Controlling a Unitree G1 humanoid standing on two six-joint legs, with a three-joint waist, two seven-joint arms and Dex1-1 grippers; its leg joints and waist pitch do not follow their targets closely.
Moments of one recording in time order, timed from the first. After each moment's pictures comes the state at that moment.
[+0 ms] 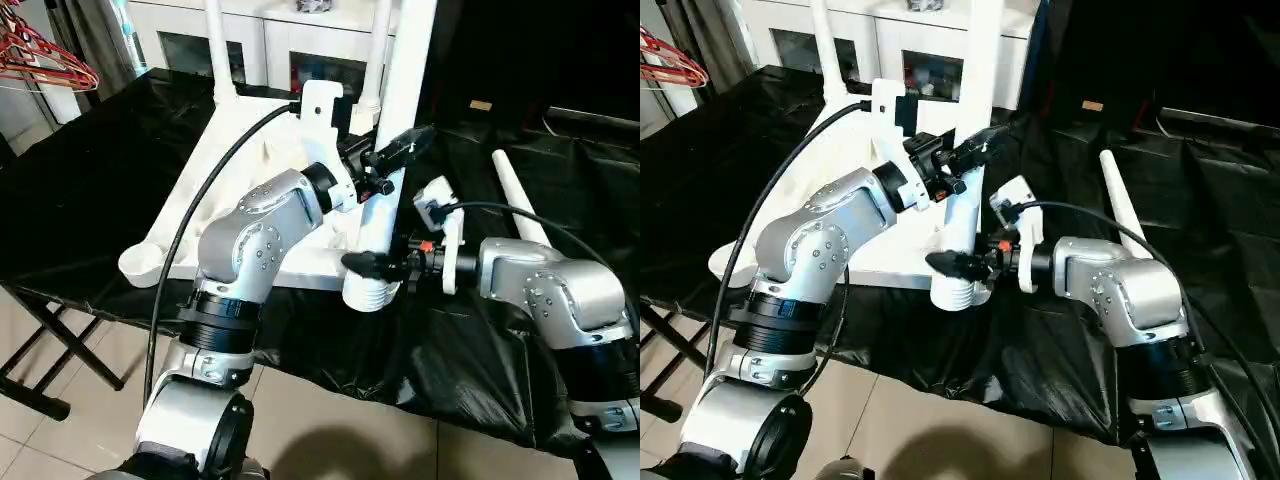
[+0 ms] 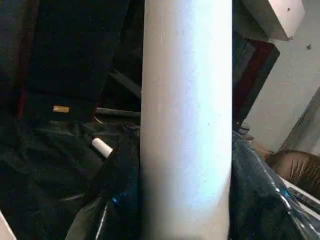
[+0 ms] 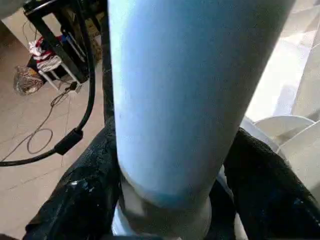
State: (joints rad) left arm -0.79 -0.05 0.00 0.17 -0.50 0.60 -0.48; right arm -0.55 -0.42 0.12 0.05 0.52 0.89 0.86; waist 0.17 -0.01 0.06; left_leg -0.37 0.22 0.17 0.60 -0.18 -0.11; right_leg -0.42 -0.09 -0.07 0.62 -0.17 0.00
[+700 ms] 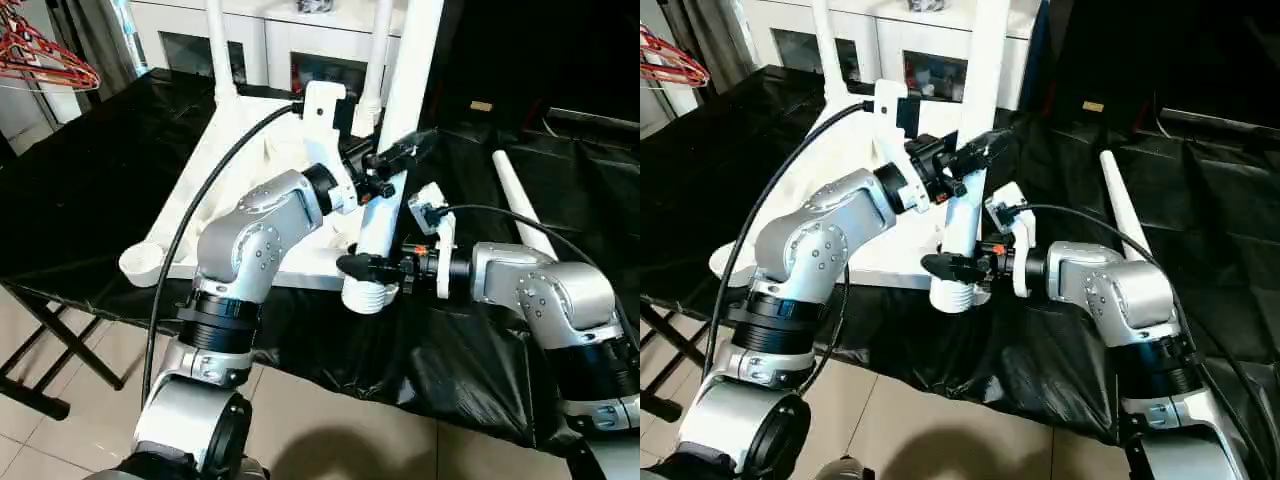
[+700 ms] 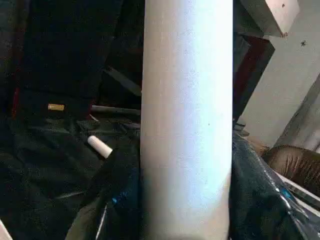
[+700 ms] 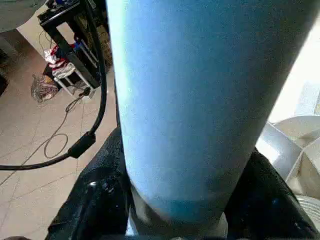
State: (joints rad) left arm -0.79 -0.04 -0.01 0.17 -0.50 0.61 -0.50; right arm -0.55 -0.40 0.11 0.08 0.55 0.90 0.87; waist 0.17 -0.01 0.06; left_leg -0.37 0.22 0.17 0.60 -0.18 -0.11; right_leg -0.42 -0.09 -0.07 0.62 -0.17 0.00
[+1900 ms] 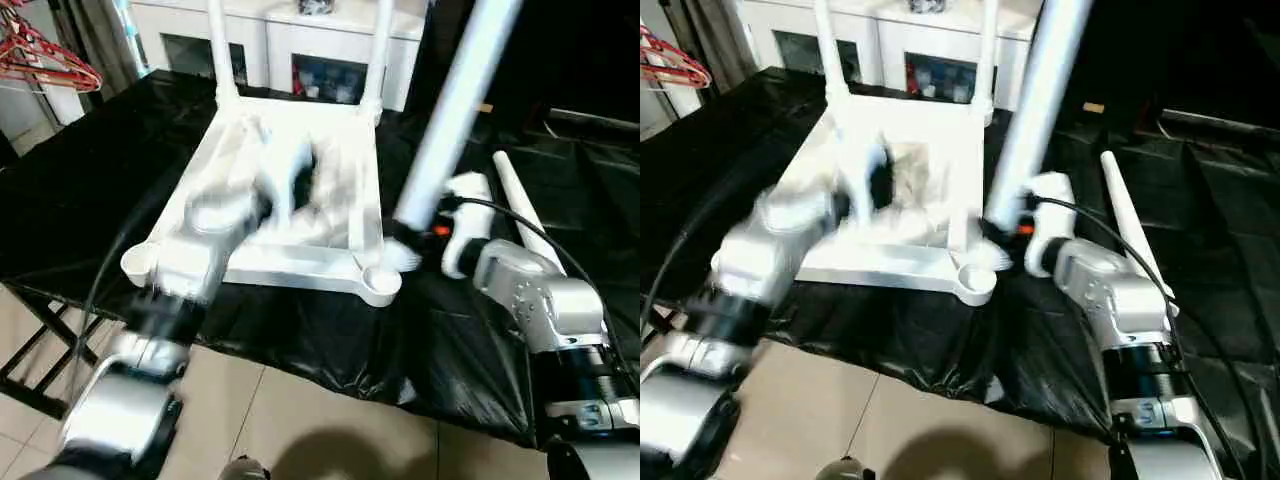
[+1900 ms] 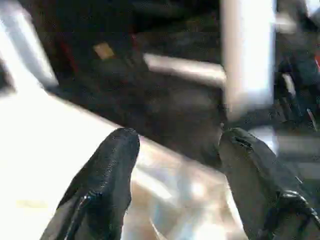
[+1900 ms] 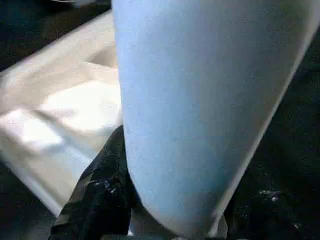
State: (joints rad) left arm -0.74 0.27 -0.21 0.49 -0.18 0.21 -0.80; right arm -0.52 -0.31 -0.03 0.26 0.35 0.60 0.48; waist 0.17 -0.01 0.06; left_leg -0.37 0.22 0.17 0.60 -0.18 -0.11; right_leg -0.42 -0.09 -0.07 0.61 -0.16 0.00
